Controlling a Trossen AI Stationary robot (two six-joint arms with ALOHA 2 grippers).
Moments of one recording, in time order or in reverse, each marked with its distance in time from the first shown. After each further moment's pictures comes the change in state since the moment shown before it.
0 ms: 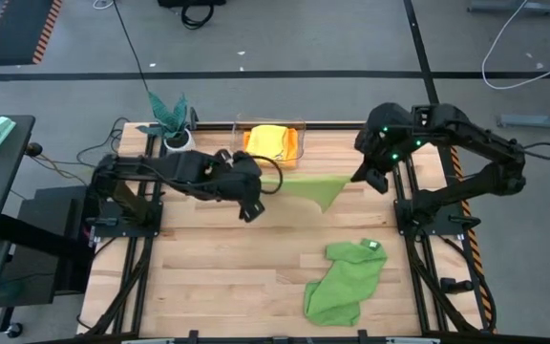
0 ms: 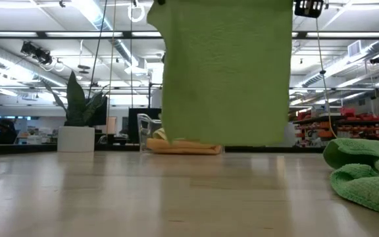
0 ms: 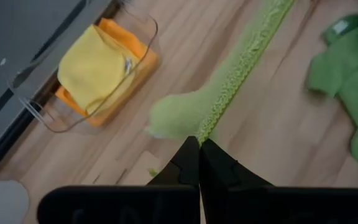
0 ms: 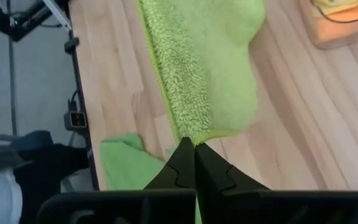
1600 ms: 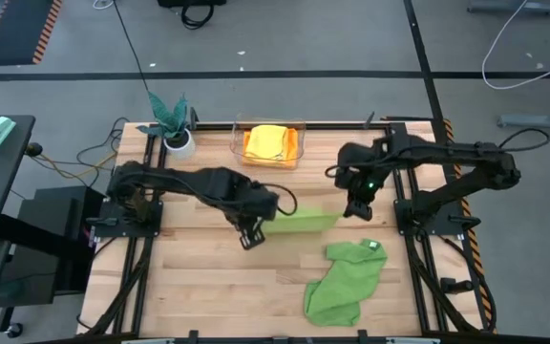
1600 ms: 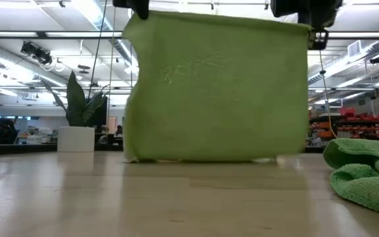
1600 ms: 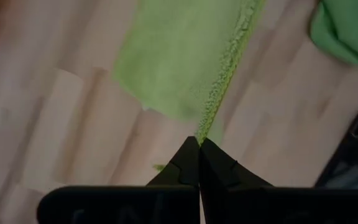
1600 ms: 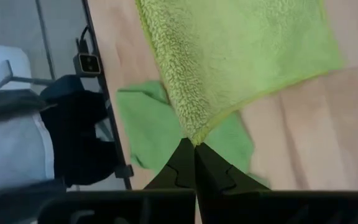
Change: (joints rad) left arm -0.035 0.147 -0.002 -0.088 0.436 0.024; right arm 0.147 0.064 -0.339 0.209 -0.180 0.088
